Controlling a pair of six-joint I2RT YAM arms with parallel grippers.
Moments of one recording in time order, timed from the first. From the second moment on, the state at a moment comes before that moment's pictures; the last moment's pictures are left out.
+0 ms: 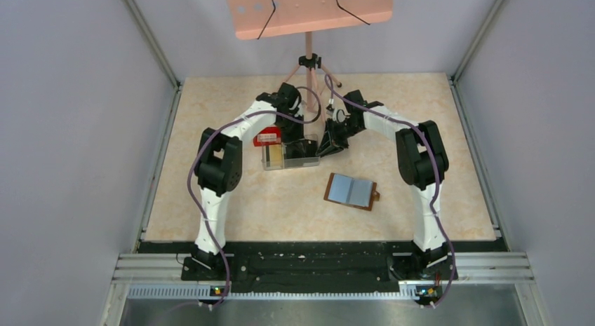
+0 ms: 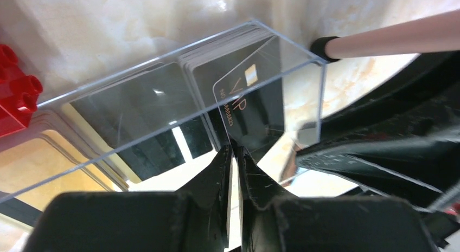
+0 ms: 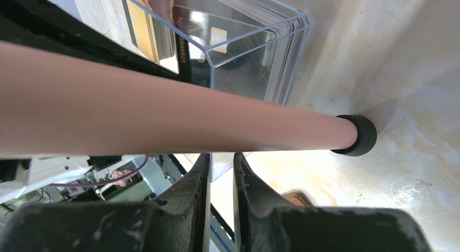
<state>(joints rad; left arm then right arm) -0.46 2.18 1.83 -0.87 0.32 -0.44 0.39 2.18 1.63 -0.64 -0.80 0.37</state>
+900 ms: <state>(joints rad) -0.46 2.14 1.75 -0.70 0.51 -0.53 0.40 2.18 1.63 -0.63 -0.80 0.37</state>
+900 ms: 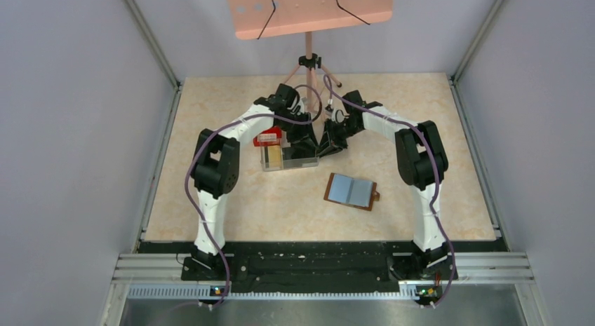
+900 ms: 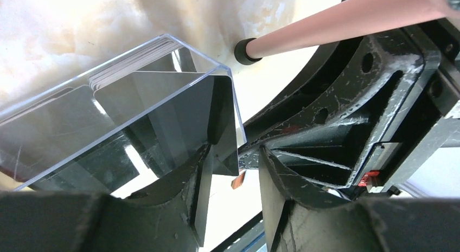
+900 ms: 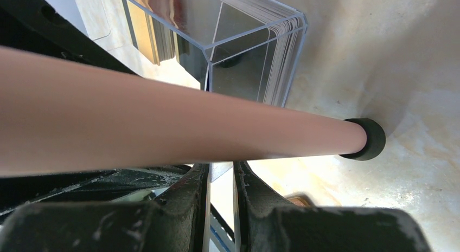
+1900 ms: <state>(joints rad) -0.35 2.06 1.42 -0.25 0.69 -0.77 0.40 2.18 1.63 -0.53 -0.81 0.43</state>
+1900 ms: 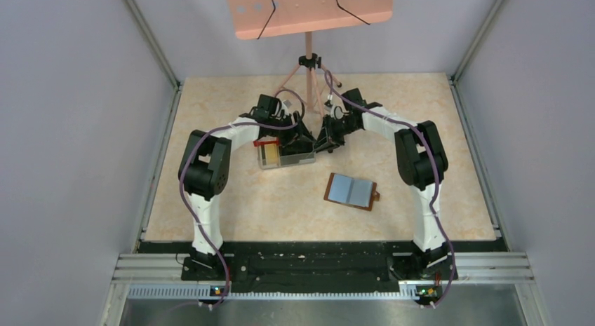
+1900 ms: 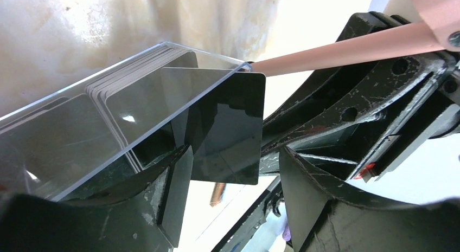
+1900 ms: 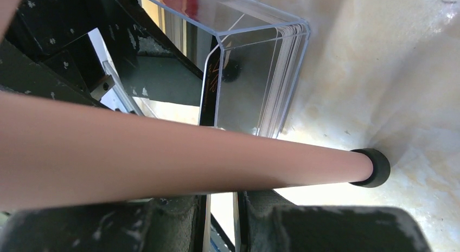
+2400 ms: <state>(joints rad) -0.34 2.05 1.42 -0.24 0.70 -0.78 0.40 2.18 1.55 -0.35 -0.88 0.51</state>
